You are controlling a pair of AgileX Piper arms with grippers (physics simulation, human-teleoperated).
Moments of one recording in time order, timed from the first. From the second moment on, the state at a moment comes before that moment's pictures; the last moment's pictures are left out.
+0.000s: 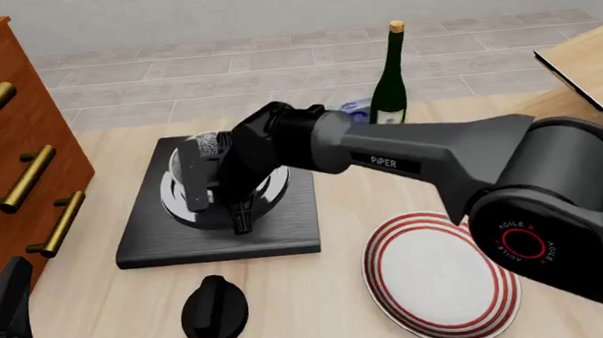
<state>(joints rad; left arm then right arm) 0.00 0.03 0.00 -0.02 0.00 0.83 2.22 -1.81 0.61 -1.03</state>
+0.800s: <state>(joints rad) 0.00 0.03 0.00 -0.02 0.00 0.85 2.24 -1.82 0.59 -1.00</state>
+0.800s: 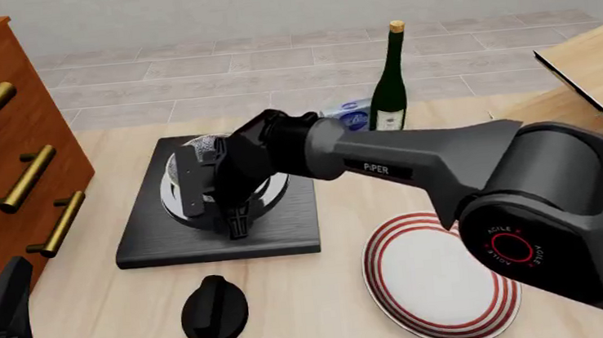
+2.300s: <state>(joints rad) 0.00 0.03 0.00 -0.02 0.00 0.93 1.89 -1.52 0.55 -1.04</state>
